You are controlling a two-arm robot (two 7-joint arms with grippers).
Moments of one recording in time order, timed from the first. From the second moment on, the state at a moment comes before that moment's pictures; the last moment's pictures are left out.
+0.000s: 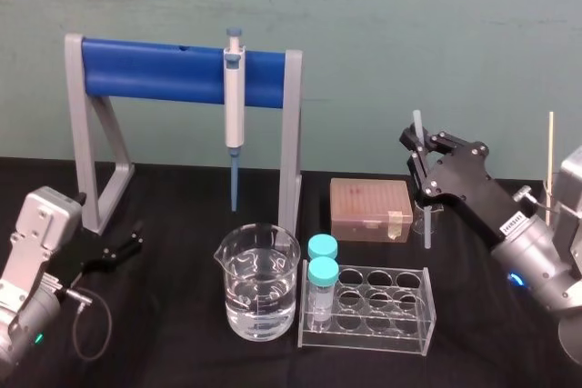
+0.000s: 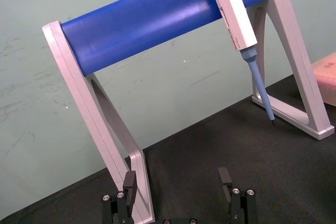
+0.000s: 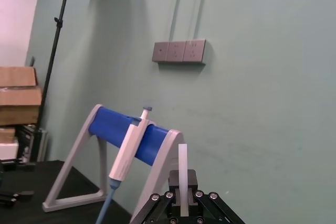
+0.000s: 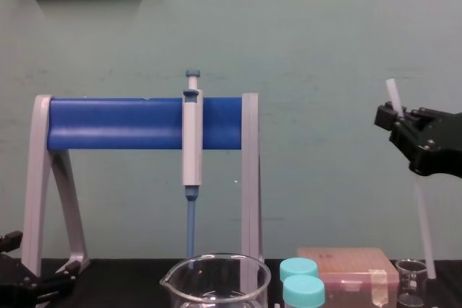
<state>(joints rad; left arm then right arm) -0.20 0.60 0.45 -1.41 -0.25 -0.12 0.03 0.28 0.36 -0.25 -1.36 0.36 -0.45 0.51</state>
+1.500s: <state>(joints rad) -0.20 0.60 0.45 -1.41 -0.25 -0.12 0.03 0.21 0.33 -0.15 -1.33 0.31 -0.53 0.48</state>
